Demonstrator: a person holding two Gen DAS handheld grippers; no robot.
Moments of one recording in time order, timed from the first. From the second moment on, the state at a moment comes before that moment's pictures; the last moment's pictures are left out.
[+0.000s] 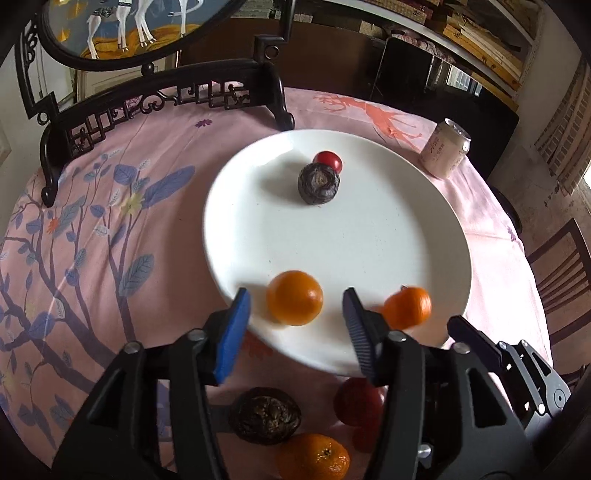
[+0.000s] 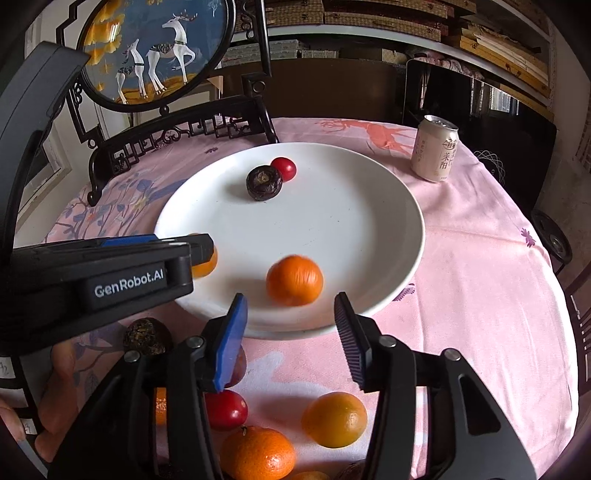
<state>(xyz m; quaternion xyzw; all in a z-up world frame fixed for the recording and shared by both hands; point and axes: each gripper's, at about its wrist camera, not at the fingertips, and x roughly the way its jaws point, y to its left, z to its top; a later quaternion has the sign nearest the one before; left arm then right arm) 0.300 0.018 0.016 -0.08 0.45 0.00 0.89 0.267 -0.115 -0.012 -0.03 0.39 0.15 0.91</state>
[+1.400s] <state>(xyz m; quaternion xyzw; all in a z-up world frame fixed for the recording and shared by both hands) 0.115 -0.026 -0.020 -0.04 0.50 -0.04 0.87 0.096 -0.219 -0.040 0.06 0.41 0.18 0.89</state>
